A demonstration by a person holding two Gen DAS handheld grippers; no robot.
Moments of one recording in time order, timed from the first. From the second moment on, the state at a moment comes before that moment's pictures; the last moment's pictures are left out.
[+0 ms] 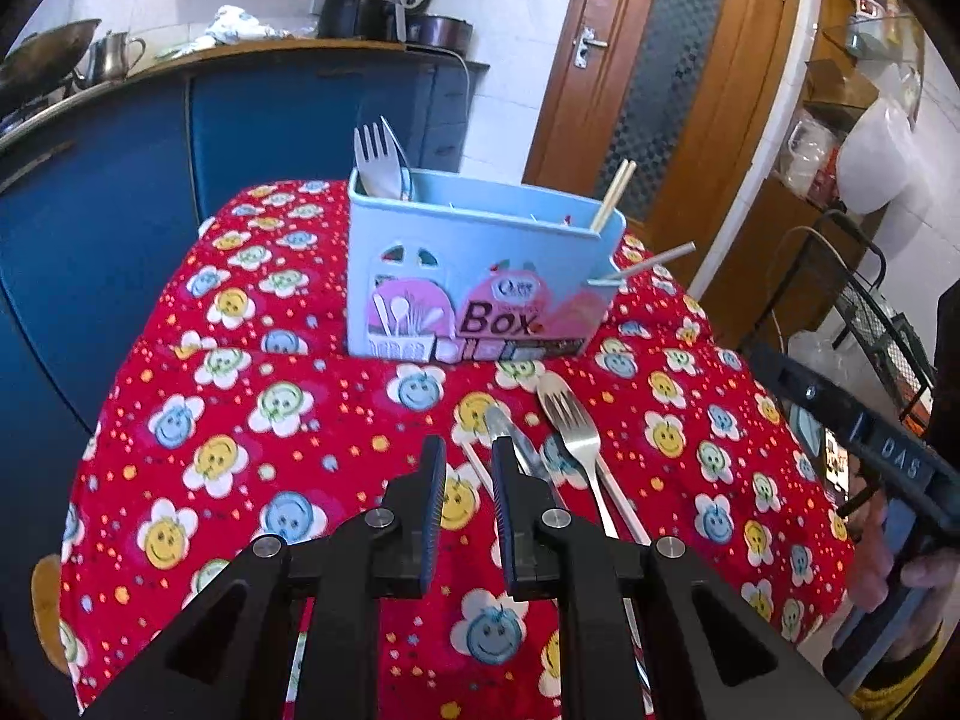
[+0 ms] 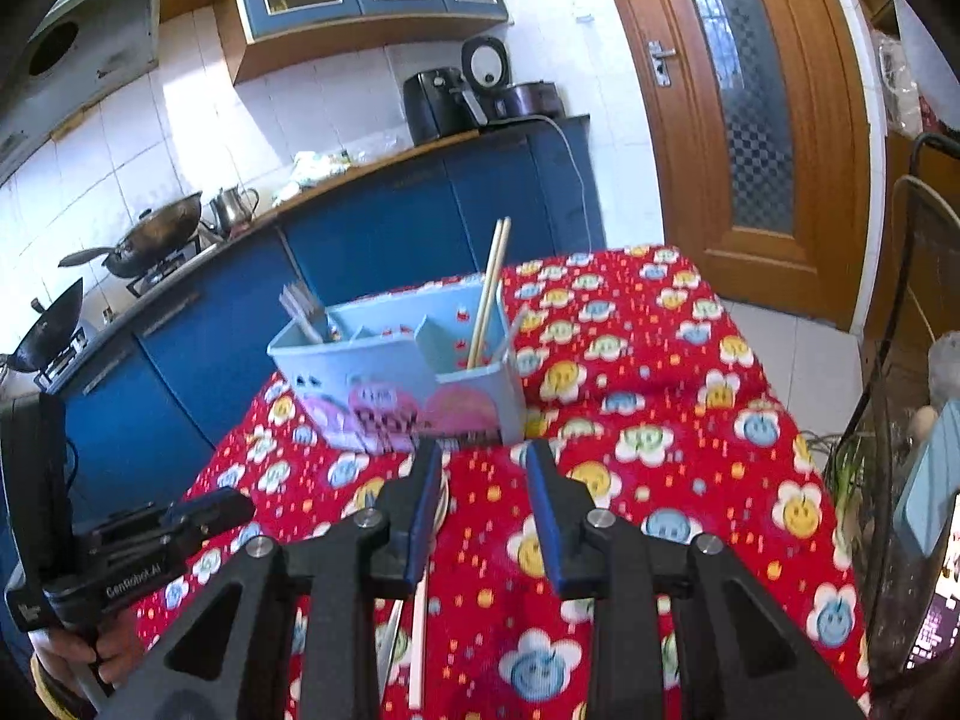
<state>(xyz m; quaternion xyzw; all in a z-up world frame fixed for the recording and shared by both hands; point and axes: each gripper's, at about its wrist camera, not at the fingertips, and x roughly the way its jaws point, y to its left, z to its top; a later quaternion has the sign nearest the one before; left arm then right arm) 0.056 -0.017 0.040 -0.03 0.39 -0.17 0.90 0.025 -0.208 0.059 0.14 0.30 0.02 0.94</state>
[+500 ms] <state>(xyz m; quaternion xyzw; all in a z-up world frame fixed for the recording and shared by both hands) 0.053 -0.031 0.018 -0.04 0.45 -0.19 0.87 0.005 -0.211 0.023 0.16 0.35 0.03 0.92</state>
